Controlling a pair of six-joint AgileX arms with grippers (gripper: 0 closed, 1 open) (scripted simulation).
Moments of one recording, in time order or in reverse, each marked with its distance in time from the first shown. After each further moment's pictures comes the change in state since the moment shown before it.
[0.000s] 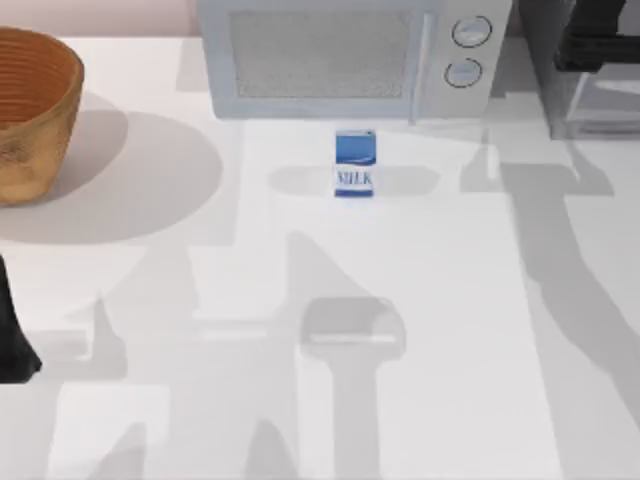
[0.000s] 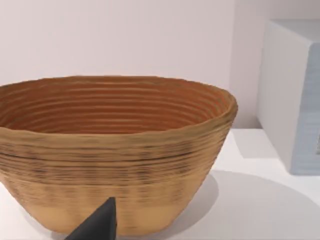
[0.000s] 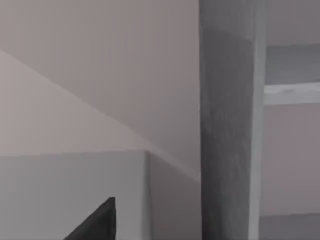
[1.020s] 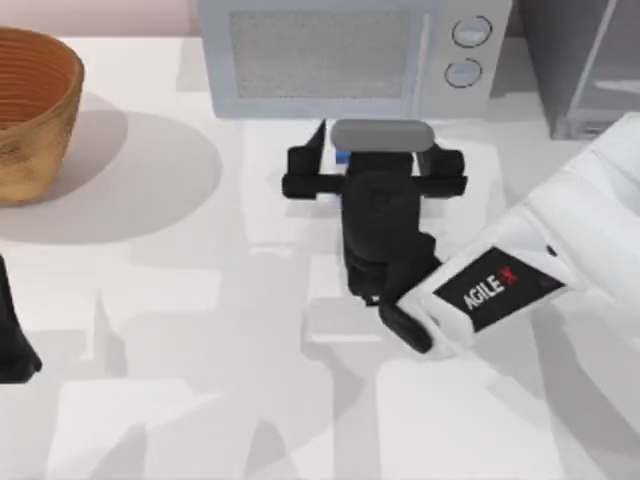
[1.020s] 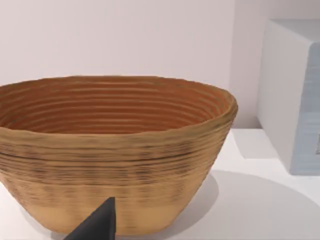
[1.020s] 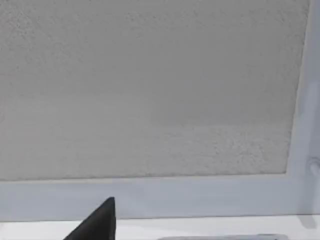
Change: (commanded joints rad) left arm 0.000 0.000 0.000 0.000 0.000 0.000; right arm 0.357 1.032 0.487 0.363 0.338 0.079
